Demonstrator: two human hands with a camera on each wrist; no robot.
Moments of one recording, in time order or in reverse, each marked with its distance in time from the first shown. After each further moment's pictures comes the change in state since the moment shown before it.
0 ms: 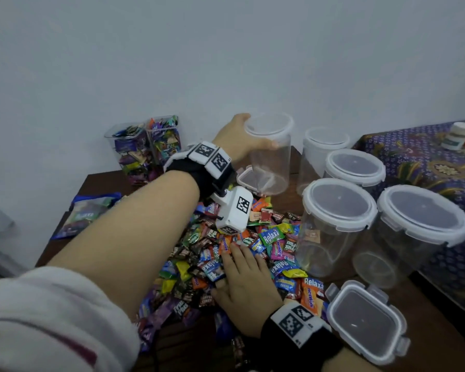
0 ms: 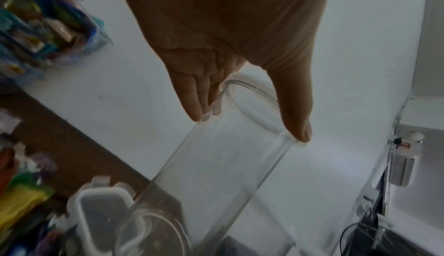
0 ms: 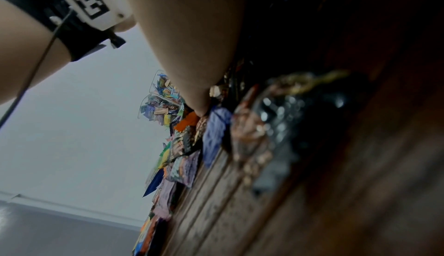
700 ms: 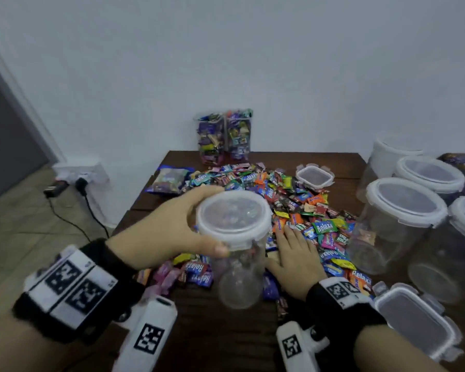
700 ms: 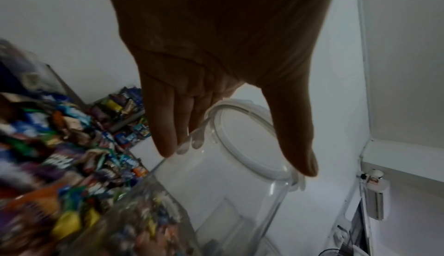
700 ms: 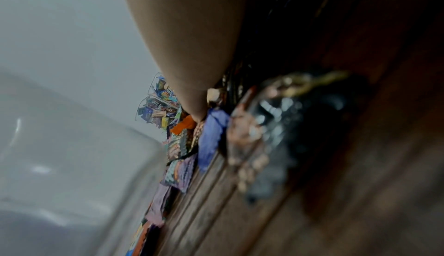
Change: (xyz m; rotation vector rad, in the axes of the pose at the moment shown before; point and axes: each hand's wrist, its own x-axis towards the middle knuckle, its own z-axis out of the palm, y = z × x) left_hand -0.273 -0.036 -0.102 -0.244 -0.068 -0.122; right_hand 0.001 -0.005 -0.007 -0.120 -0.083 0.068
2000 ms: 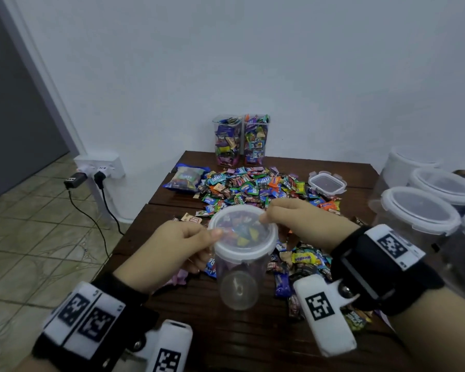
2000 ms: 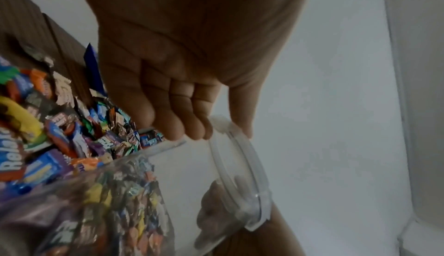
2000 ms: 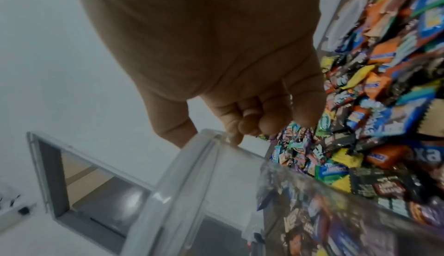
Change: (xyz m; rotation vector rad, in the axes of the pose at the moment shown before) left_hand -0.039 -0.029 0.008 -0.122 0.271 -0.200; right_hand -0.029 -0.055 -0.114 0.806 -0.215 -0.239
